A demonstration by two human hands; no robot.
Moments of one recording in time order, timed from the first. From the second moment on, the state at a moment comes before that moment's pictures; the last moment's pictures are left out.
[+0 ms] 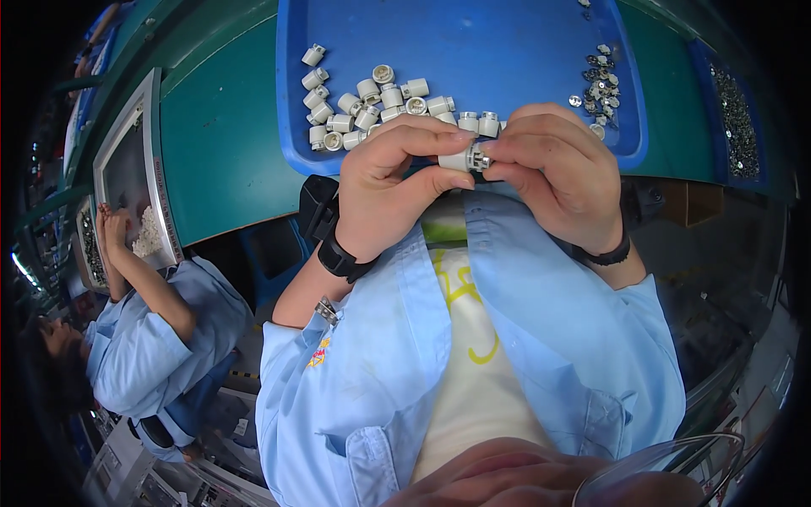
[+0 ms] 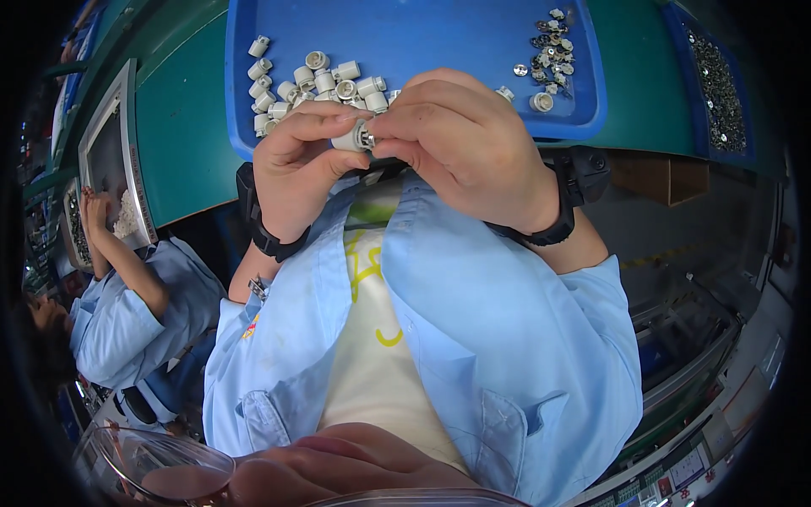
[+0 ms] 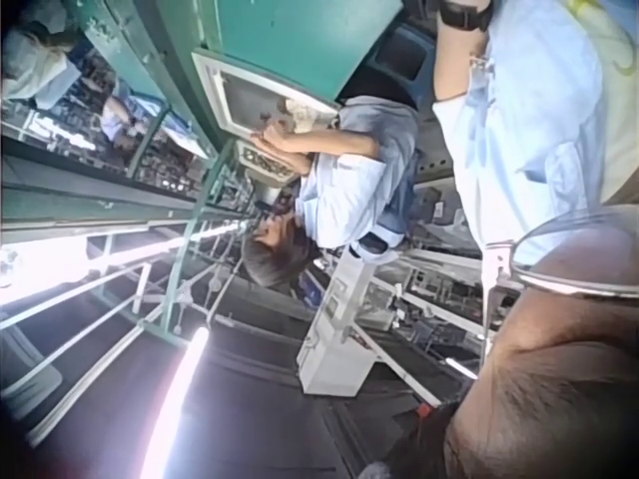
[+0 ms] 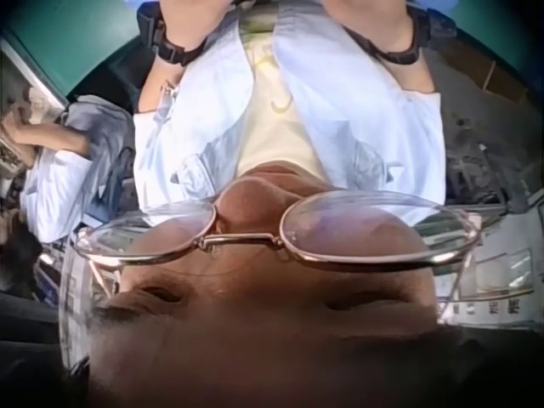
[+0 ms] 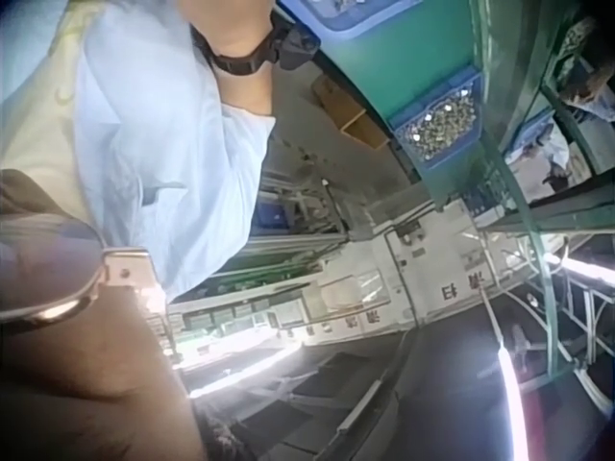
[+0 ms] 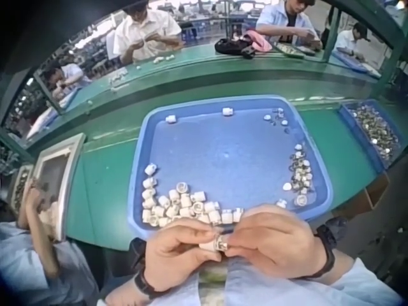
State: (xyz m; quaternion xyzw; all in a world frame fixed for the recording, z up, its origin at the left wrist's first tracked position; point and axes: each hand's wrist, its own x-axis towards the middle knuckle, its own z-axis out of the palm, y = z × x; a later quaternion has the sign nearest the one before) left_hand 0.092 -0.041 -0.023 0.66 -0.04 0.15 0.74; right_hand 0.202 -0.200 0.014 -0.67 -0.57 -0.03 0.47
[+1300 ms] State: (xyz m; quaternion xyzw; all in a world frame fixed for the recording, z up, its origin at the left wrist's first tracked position) left_hand 0.086 -0.048 -0.011 0.73 -0.02 0.17 0.66; right_hand 0.200 -0.207 0.002 -0.61 -0.56 0.05 0.56
